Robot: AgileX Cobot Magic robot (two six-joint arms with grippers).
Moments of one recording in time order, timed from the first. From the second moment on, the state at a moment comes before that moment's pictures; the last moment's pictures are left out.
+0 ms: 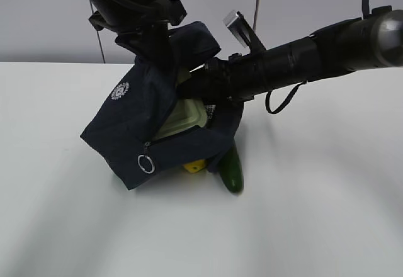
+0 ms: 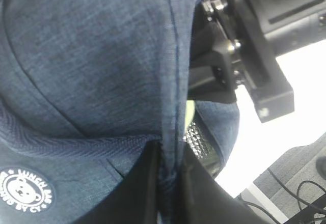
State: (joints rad) left arm -0.48 1.97 -1.89 -0.37 1.26 0.10; right arm 0.22 2.13 -1.47 1.43 0.93 -1.10
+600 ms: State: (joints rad) left arm -0.48 1.98 -1.89 -0.38 1.25 0.11; right arm 0.27 2.19 -1.47 1.52 0.82 -1.15
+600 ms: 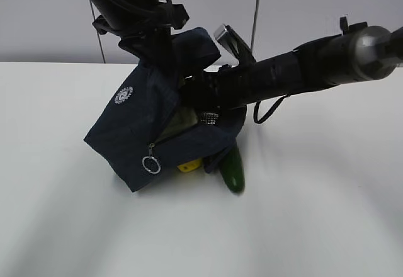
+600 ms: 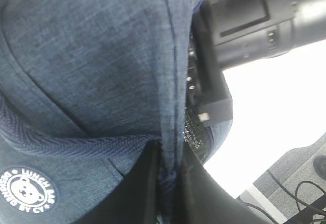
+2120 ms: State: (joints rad) left arm -0.47 1.98 -1.89 -0.39 1.25 0.11; right arm 0.22 2.18 -1.47 1.49 0.99 -1.15
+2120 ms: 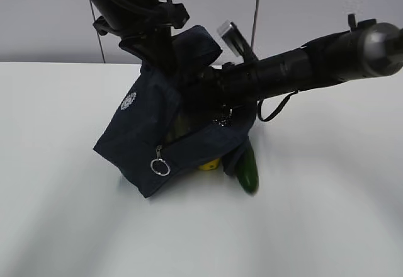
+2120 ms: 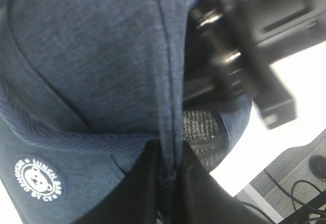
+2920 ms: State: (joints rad) left arm -0.37 1.98 -1.89 -0.40 1.25 0.11; right arm 0.08 1.98 -1.47 1.33 1.08 -1.07
